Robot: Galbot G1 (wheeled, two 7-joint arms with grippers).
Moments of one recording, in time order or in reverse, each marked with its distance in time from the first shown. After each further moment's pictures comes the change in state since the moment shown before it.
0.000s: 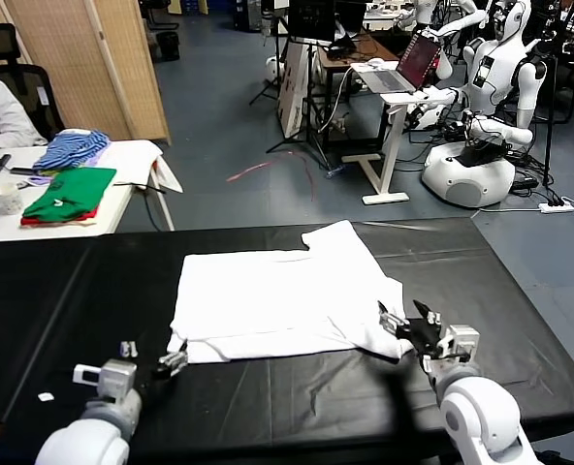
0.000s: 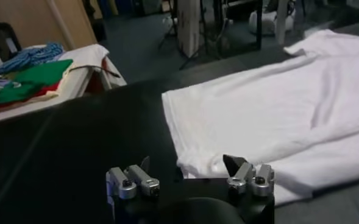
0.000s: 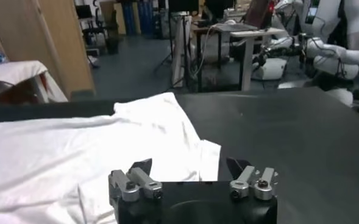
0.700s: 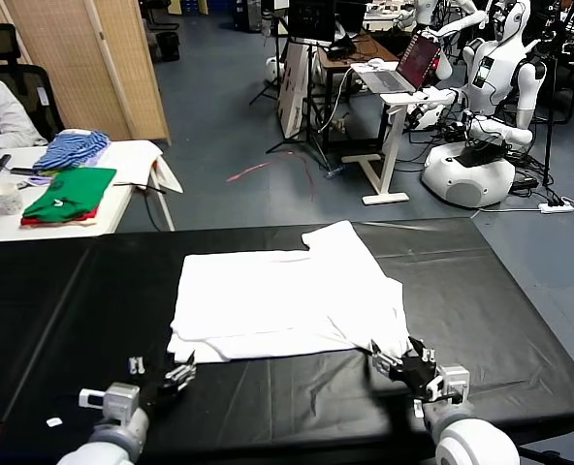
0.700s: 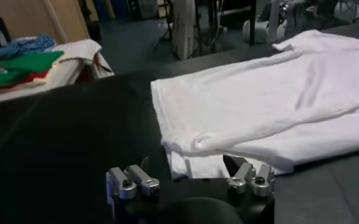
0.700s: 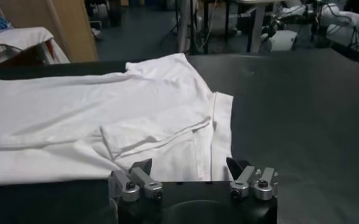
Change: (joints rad) left arm 0.047 -0.030 0.019 0.054 -0.053 -0.108 -0.044; right arm -0.086 0.029 -0.022 0.011 -0.029 -0.003 -0.008
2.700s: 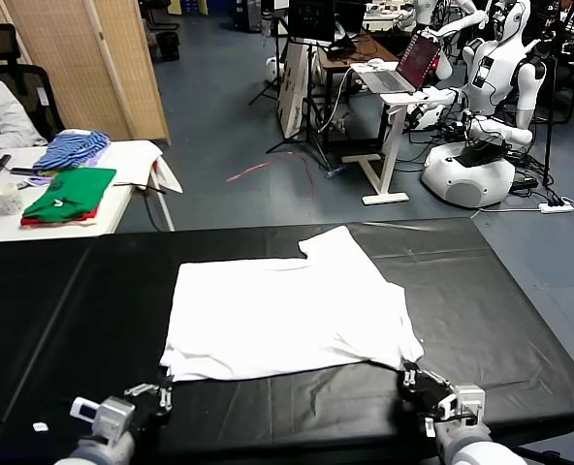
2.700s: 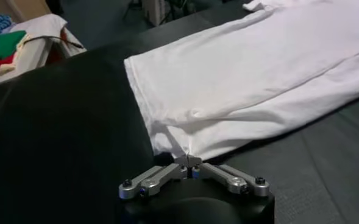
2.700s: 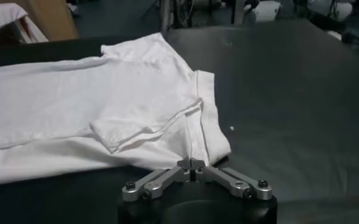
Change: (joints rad) left arm 0.132 0.101 -0.072 -0.129 0.099 0.164 0.177; right arm -0.160 0.029 0.083 0.152 0.052 -0.112 0.069
